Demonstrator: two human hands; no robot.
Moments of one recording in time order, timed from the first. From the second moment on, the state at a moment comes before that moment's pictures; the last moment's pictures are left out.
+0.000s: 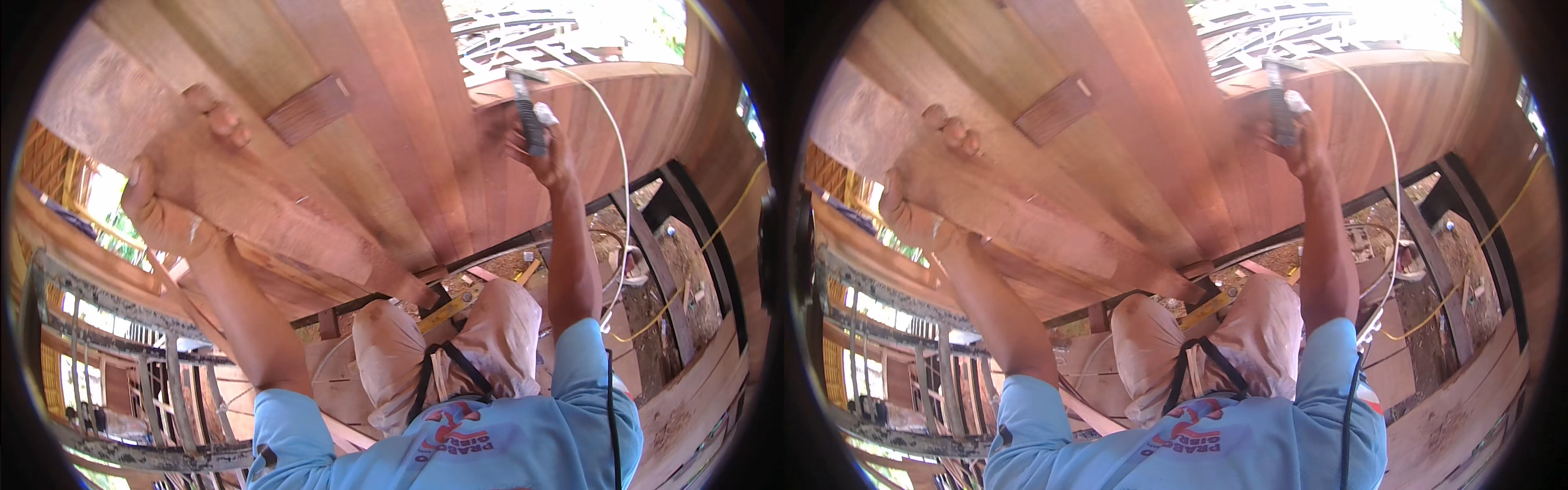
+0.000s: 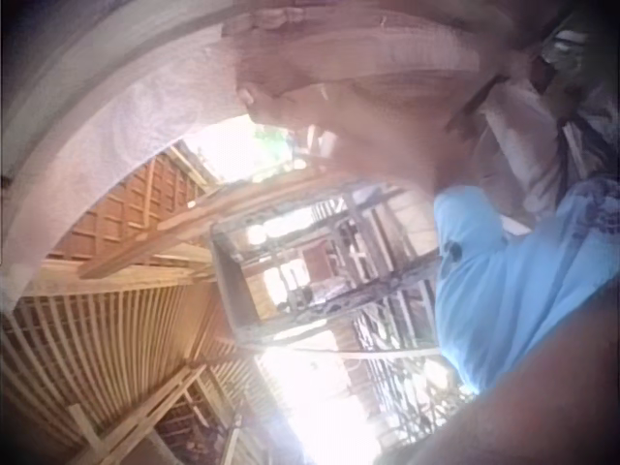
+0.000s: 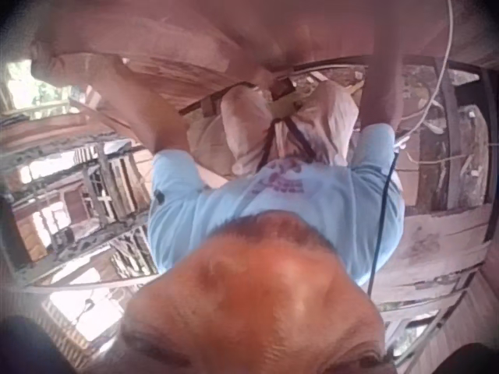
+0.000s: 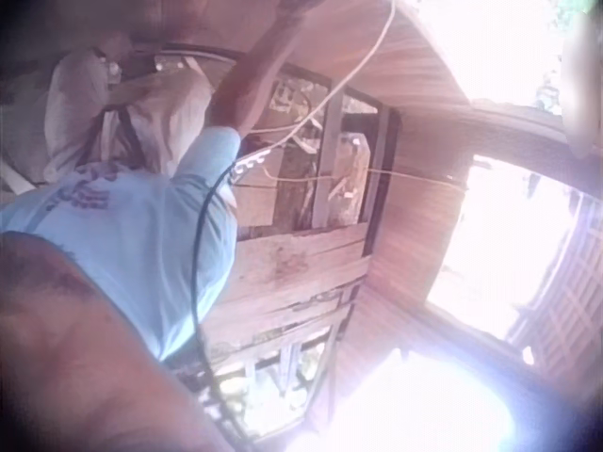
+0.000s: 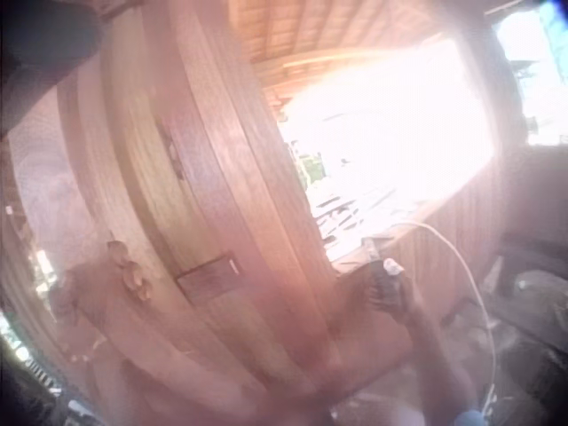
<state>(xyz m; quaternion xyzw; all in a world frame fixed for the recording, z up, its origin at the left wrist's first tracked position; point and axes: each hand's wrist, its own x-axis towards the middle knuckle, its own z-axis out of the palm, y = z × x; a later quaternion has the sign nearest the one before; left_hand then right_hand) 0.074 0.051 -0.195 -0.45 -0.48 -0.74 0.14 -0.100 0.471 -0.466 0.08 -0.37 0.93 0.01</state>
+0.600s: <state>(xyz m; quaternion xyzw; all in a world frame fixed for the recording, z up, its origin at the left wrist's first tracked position) 0.072 0.081 -0.195 -0.40 -0.56 -0.68 0.24 0.060 0.364 -0.443 0.18 -0.56 0.81 0.08</state>
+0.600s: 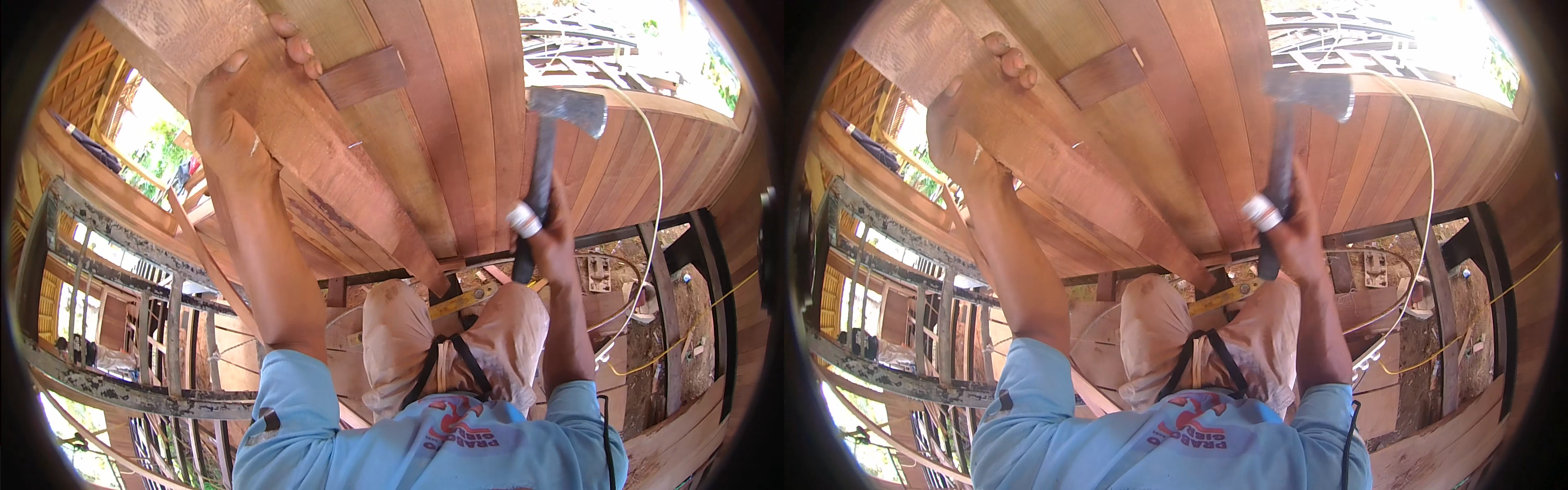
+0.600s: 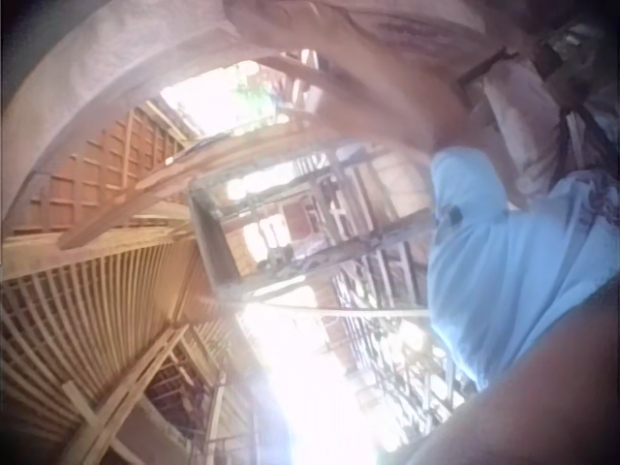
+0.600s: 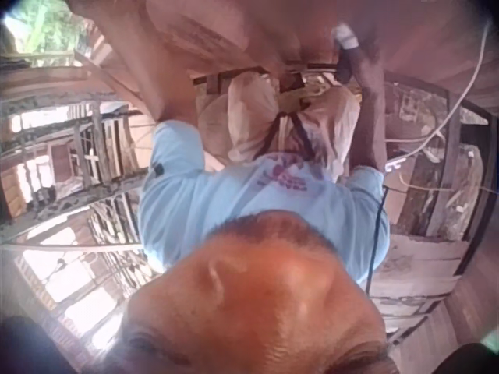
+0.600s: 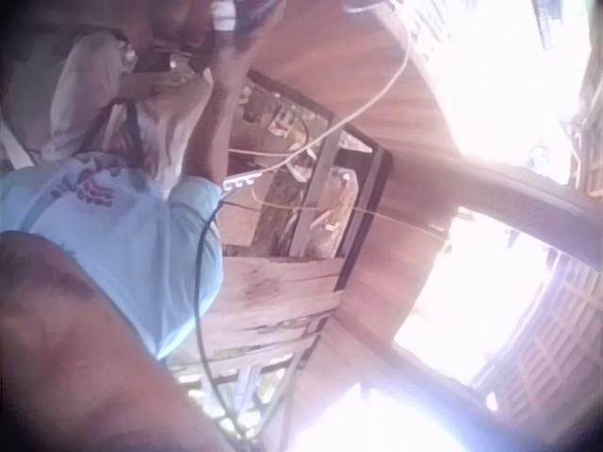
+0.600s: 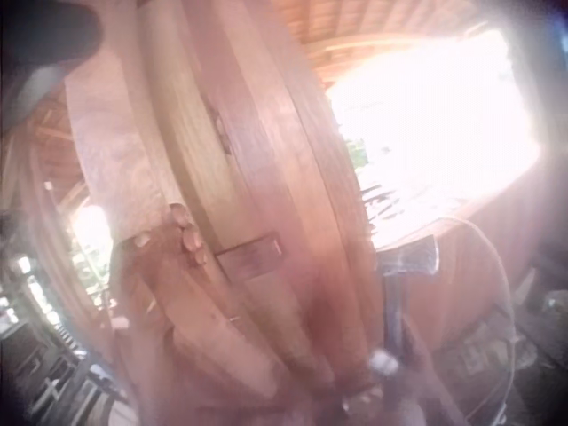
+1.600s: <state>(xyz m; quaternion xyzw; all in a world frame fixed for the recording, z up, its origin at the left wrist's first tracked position) 0.077 0.091 -0.201 -0.35 -0.56 -0.67 0.34 0.115 0.262 -0.446 0.30 -0.59 0.71 0.23</state>
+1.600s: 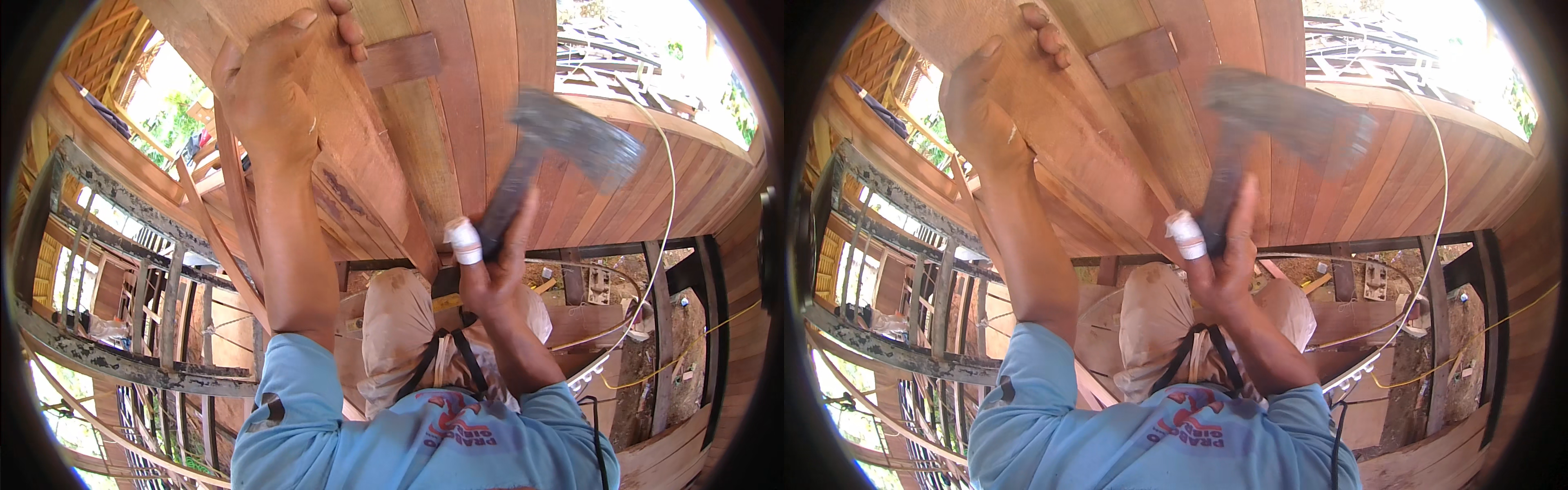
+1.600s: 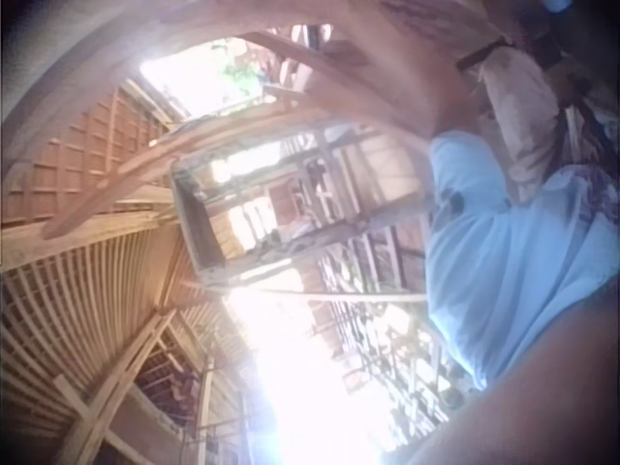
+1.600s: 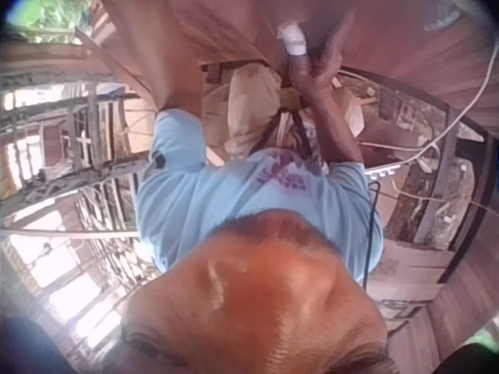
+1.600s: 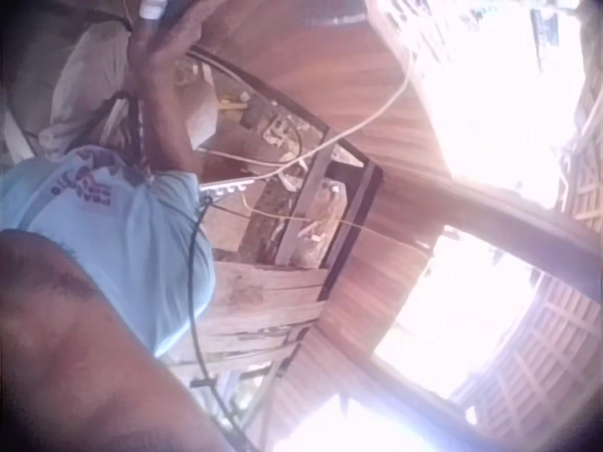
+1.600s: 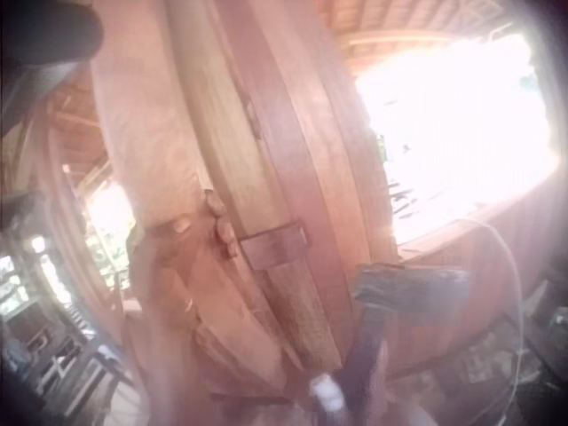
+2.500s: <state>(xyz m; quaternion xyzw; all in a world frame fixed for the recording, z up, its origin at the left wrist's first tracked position) 0.091 0.049 -0.266 -0.29 -0.62 -0.65 0.32 0.109 0.270 -0.491 0.34 -0.63 0.69 -0.06</state>
